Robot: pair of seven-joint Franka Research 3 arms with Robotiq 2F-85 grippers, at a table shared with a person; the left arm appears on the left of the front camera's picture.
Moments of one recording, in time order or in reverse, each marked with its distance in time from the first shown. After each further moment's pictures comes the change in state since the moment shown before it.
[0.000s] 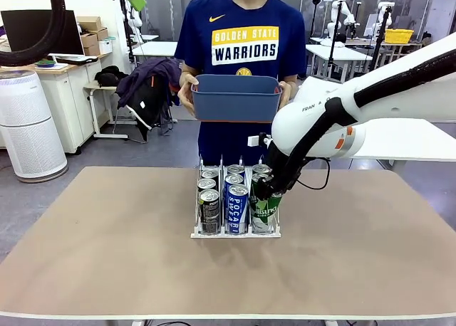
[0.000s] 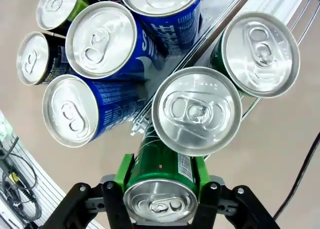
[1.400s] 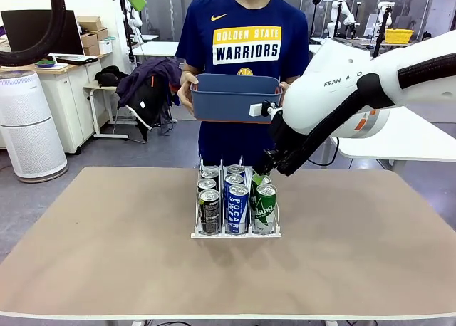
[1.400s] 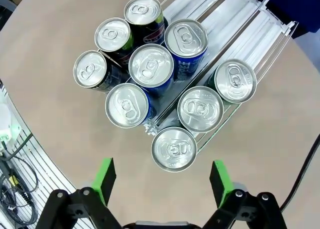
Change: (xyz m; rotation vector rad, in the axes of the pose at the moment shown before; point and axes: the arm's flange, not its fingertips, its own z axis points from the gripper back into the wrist) left arm 0.000 0.000 0.000 0.000 0.000 0.000; right arm -0.008 0.033 0.079 -0.054 -0.149 0.068
